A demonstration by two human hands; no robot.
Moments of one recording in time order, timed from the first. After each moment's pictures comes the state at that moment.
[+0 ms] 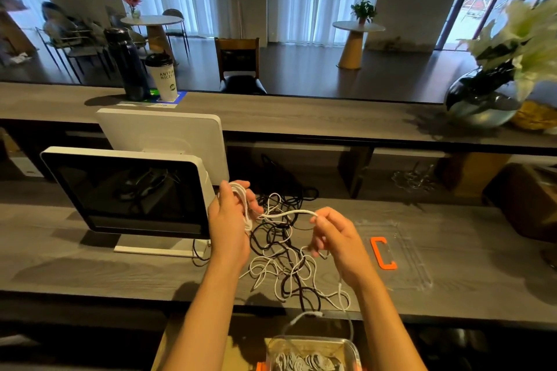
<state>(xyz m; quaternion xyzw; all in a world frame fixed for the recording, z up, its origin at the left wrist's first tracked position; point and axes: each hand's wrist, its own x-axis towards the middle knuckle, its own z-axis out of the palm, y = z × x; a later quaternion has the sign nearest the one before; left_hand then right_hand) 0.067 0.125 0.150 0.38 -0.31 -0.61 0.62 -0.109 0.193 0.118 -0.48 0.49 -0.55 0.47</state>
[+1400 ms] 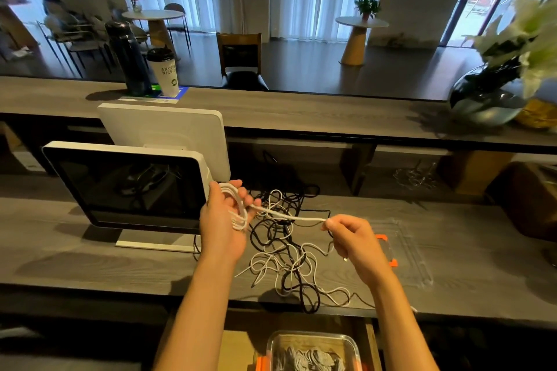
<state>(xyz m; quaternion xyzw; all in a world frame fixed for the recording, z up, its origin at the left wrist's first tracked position) 0.080 0.118 0.149 0.35 -0.20 -0.69 0.60 -0.130 0.197 0.117 -0.45 0.59 -0.52 0.42</state>
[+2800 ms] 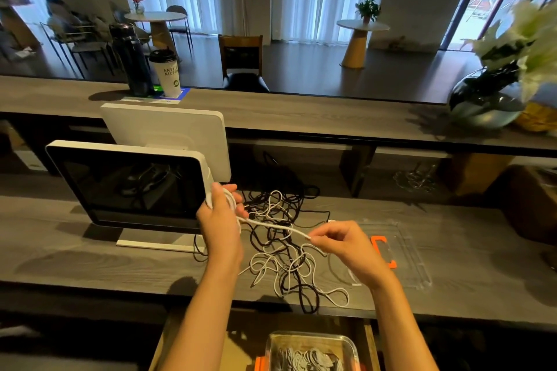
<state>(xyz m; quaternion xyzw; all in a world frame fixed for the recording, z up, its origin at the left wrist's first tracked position) 0.075 0.123 0.140 0.47 -0.29 -0.53 0.64 -0.125 0.202 0.125 -0.53 0.55 -0.44 0.47</state>
